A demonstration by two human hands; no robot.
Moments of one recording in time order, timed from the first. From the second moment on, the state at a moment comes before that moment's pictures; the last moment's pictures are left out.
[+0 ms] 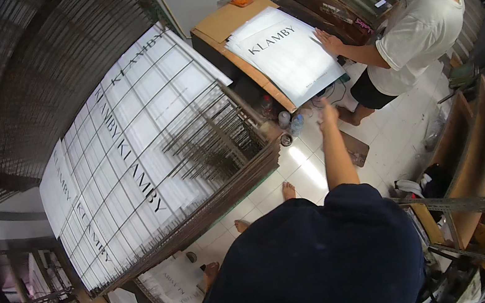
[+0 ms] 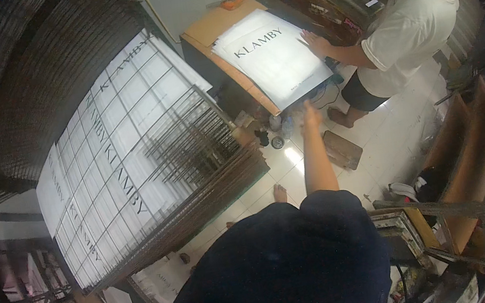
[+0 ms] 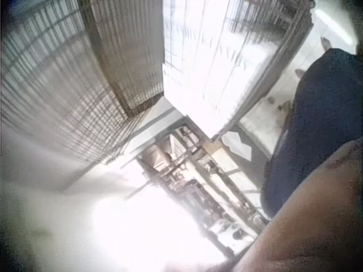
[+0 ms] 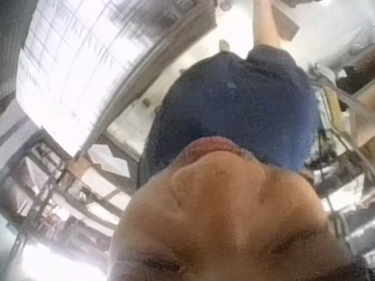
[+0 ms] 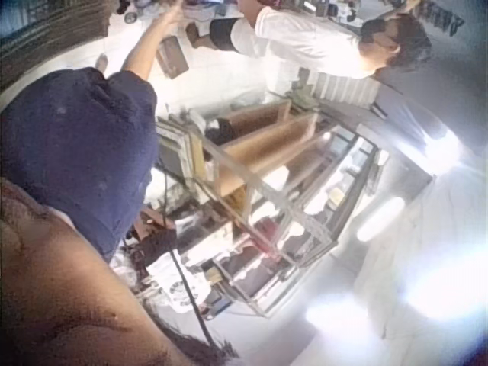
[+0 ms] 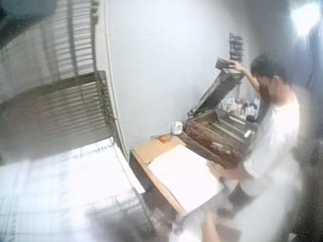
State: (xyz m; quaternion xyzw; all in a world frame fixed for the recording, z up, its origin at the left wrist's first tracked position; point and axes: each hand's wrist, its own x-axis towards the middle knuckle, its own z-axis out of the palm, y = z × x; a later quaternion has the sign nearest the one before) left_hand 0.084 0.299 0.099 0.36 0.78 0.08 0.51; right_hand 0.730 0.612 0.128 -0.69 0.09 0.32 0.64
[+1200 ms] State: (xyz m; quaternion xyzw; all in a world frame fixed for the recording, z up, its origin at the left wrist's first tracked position) left_hand 0.617 0.675 0.327 0.53 0.58 0.31 0.53; right_hand 0.682 0.640 0.295 -0.37 -0.08 0.56 0.74
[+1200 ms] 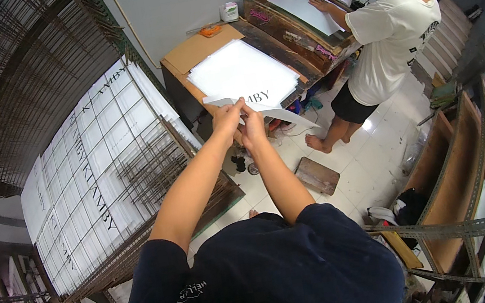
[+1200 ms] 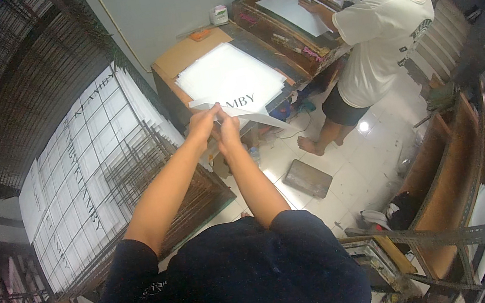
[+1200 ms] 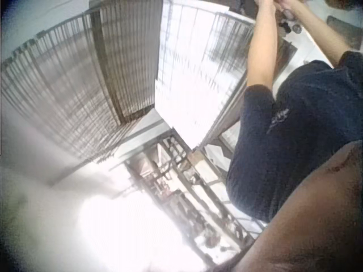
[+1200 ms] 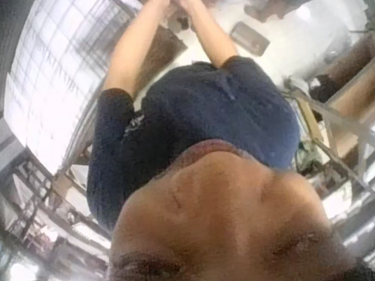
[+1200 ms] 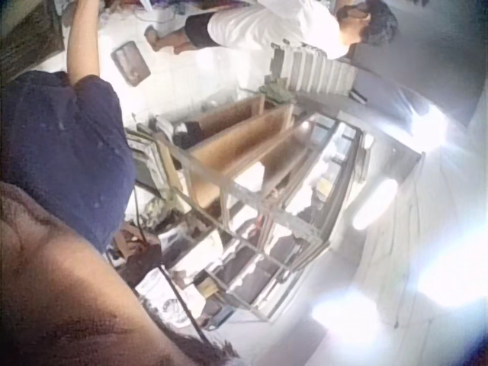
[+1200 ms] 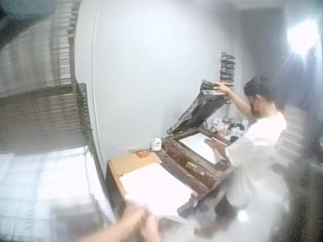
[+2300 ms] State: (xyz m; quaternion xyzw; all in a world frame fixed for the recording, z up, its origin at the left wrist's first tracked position) left_hand 0.403 0.646 0.659 0.57 0.23 0.45 0.65; right_hand 0.738 0.667 0.343 0.11 -0.26 0.78 0.56
